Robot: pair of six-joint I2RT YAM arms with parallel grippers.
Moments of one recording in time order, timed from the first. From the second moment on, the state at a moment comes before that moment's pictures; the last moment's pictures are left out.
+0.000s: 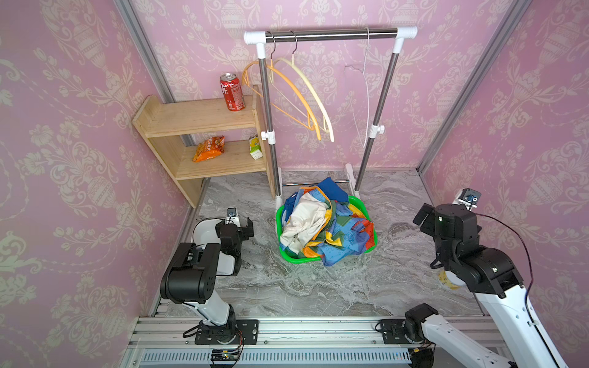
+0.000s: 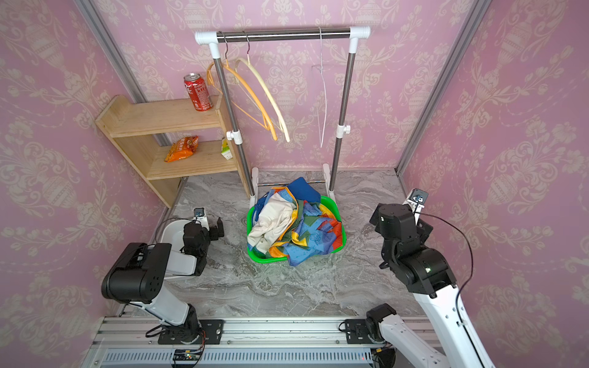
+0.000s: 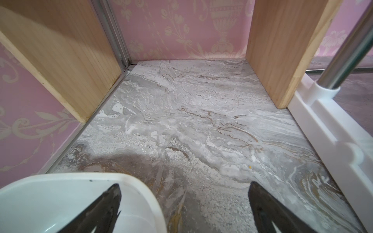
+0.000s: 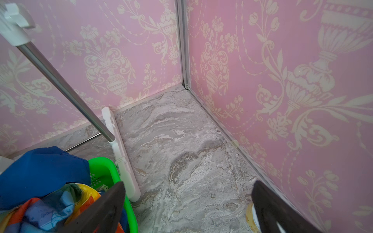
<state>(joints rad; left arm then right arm) 0.00 1.63 0.35 0.96 -0.19 0.00 0.34 0.82 1.16 -0.93 0.80 0.49</state>
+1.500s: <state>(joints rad) 0.00 1.63 0.35 0.95 -0.19 -0.02 0.02 1.50 0.40 0.68 0.14 0.05</state>
